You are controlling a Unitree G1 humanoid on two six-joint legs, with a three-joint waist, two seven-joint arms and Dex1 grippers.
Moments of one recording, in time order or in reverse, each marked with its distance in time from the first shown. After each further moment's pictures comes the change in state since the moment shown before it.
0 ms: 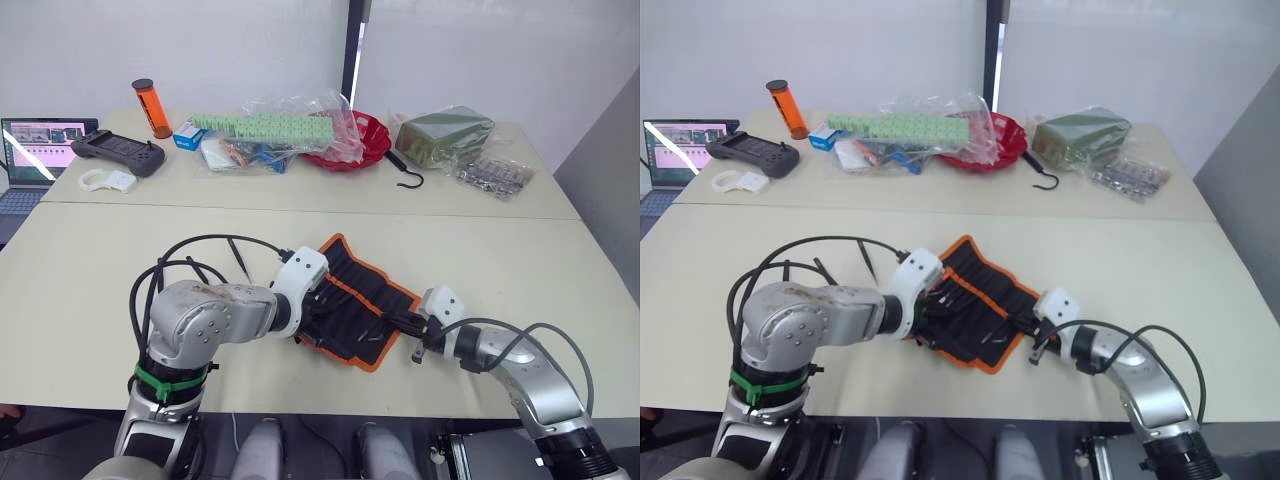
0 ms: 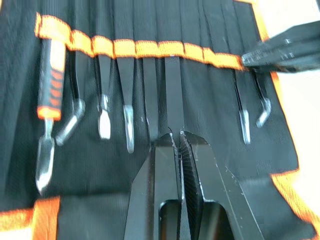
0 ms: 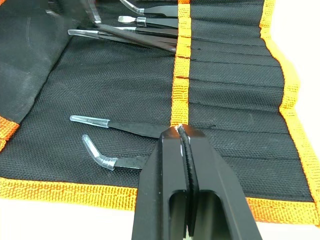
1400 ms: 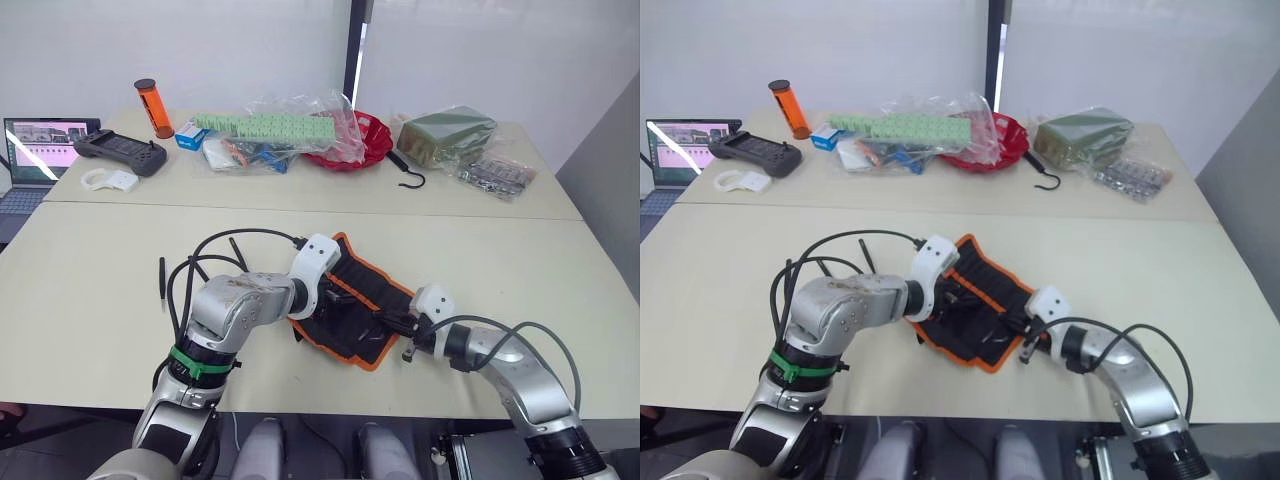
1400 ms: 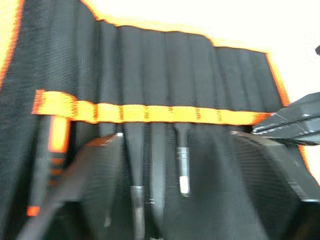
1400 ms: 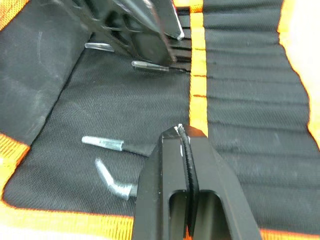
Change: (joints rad) left arm -0.002 -0.040 -0.091 0.185 0.243 -0.283 -0.221; right arm 0.020 0.030 -0.010 -0.038 0.043 0.054 -0.018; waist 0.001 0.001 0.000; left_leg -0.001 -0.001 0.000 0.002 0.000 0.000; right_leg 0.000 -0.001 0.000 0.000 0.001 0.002
